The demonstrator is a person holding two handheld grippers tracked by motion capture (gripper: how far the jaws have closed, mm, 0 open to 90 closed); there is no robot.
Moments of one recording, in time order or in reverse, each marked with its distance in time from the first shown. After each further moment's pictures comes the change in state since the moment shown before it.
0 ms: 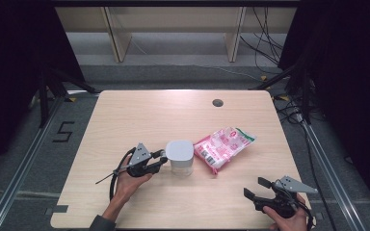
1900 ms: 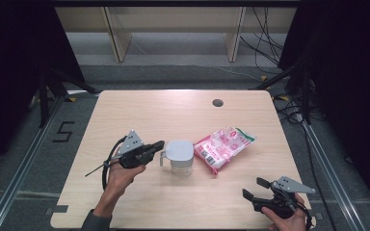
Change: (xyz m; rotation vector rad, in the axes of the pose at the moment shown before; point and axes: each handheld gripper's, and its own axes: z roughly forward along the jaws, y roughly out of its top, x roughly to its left) left arm -0.004 0.060 -0.034 -0.067 -0.020 -0.050; right arm 0.001 0.000 0.004 -0.007 -0.003 -0.068
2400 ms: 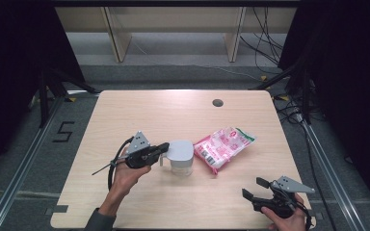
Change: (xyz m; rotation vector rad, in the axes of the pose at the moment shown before) left arm -0.004 -0.006 0.015 0.041 -0.013 0.002; right arm 0.001 0.001 -0.001 0.011 -0.001 0.005
